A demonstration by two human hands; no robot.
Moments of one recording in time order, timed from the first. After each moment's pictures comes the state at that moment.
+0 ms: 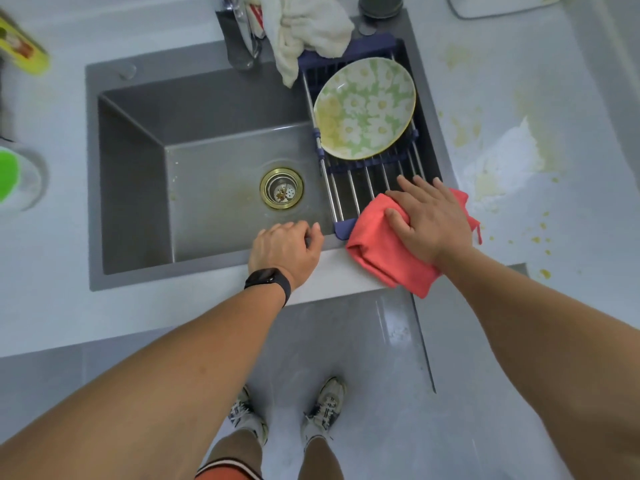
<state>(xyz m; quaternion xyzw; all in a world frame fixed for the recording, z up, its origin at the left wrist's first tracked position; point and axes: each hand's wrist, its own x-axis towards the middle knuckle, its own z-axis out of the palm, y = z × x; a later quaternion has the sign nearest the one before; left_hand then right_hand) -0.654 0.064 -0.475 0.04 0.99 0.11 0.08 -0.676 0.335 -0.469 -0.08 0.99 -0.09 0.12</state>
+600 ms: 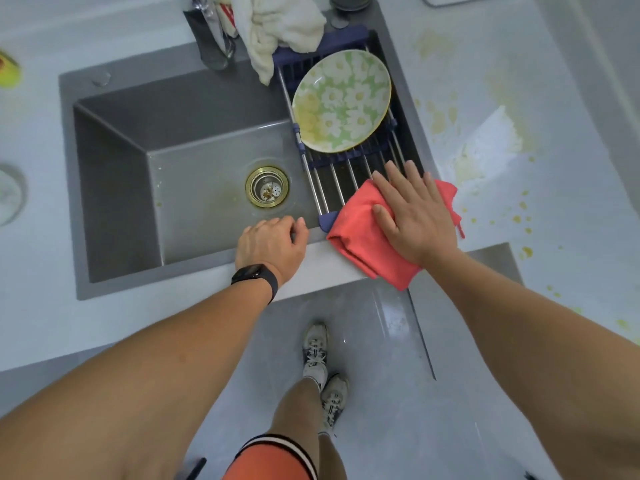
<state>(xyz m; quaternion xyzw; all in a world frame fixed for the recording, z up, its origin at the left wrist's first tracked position) -0.653 0.064 -0.478 0.05 0.99 0.10 0.08 -0.652 0.332 -0.473 -0.06 0.99 -0.11 0.06</state>
